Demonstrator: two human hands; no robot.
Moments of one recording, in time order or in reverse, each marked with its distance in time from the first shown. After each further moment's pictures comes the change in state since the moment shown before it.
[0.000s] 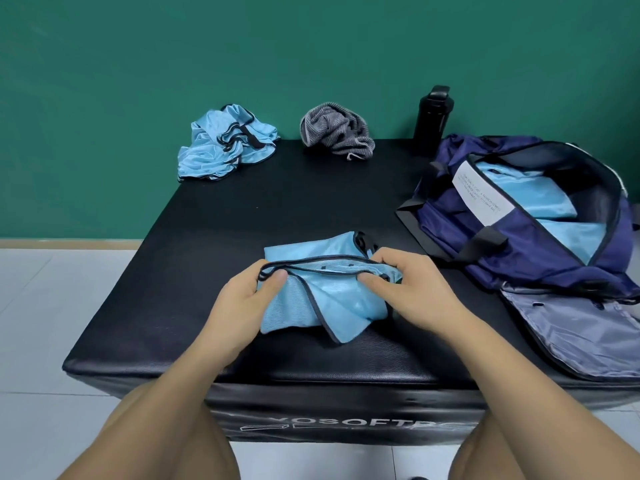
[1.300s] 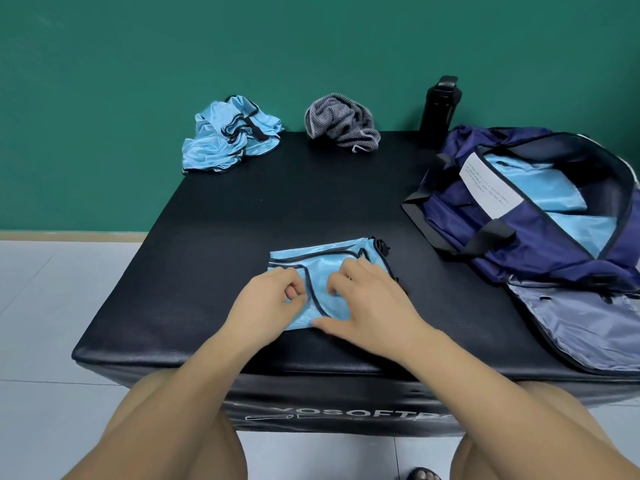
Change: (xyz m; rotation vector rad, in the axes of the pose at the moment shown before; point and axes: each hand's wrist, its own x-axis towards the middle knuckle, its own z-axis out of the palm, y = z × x) left_hand 0.020 -0.036 0.016 0.625 -0.057 0.145; right_hand -0.005 0.003 0.071 -0.638 -0.004 -0.380
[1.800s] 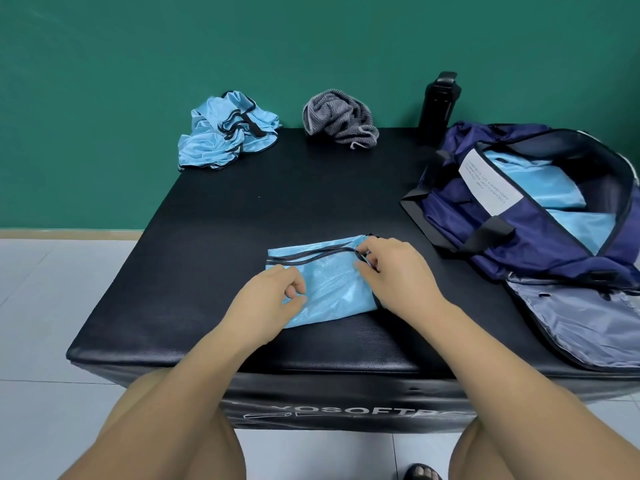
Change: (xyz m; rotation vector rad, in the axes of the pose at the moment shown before) left_hand 0.002 -0.011 0.003 0.050 -0.049 0.022; right_hand 0.018 0.041 -0.016 0.082 0.049 0.302
